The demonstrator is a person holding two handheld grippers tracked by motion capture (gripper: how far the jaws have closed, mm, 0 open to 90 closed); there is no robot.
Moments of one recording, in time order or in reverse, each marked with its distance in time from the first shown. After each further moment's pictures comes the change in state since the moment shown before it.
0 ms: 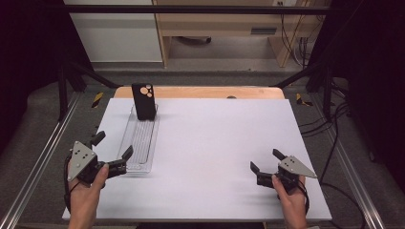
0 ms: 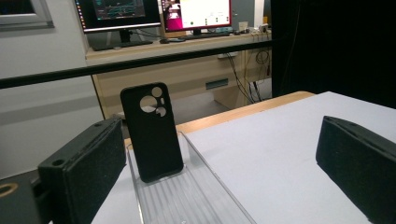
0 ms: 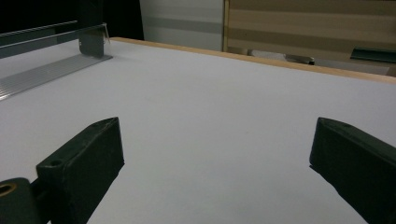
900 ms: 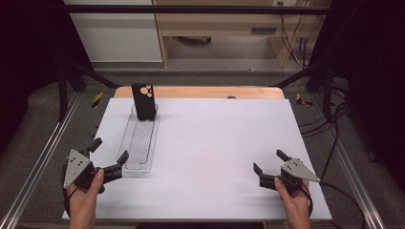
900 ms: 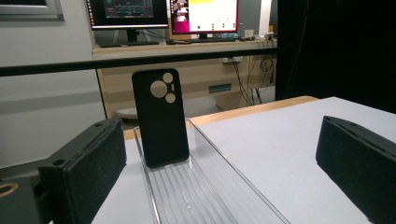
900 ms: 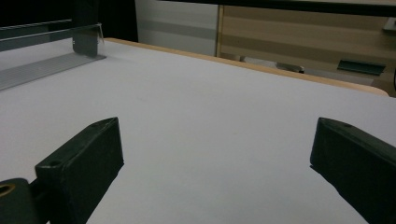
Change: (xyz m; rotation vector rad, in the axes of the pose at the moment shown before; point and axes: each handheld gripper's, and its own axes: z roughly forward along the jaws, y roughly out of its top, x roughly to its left) left arm 0.011 -0.035 -0.006 -0.029 0.010 -0.061; right arm -0.002 -0.003 -0.008 -0.024 -0.029 -0.044
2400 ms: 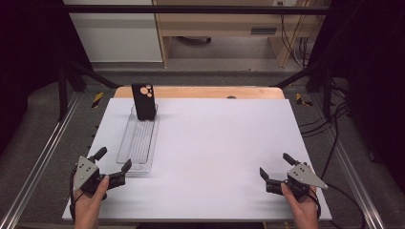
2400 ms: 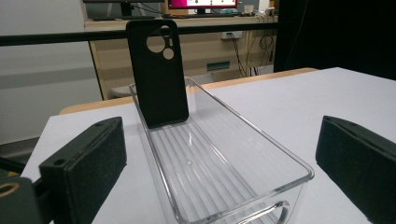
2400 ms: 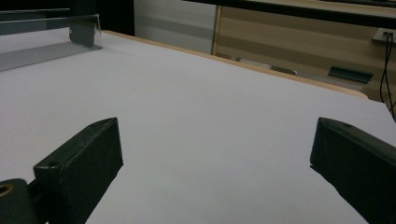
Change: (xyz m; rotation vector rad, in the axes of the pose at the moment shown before) left arm 0.005 -0.042 0.002 0.078 -0.015 -0.010; right arm -0.008 -0.007 -0.018 0.000 -0.010 -0.058
